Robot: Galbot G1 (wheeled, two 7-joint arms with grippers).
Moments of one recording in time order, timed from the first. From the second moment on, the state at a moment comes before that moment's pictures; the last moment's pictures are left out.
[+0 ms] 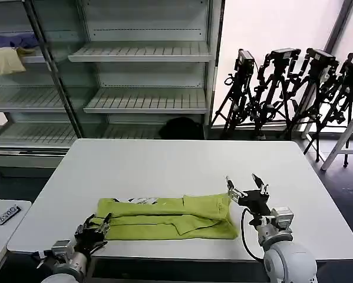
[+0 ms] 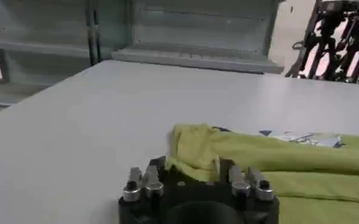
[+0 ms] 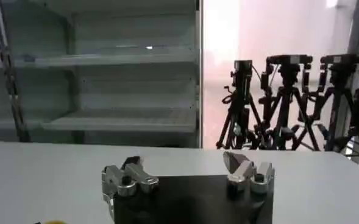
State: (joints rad) left arm 1.49 -1.40 -0.68 -2.05 -0.31 0.51 0.02; right arm -1.27 1.44 0.56 2.17 0.15 -0.51 -0.08
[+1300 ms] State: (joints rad) left arm 1.40 -1.22 -0.94 -2.02 -0.14 0.36 0.17; right arm -1.31 1.42 0.62 2.12 0.16 -0.48 -0.09
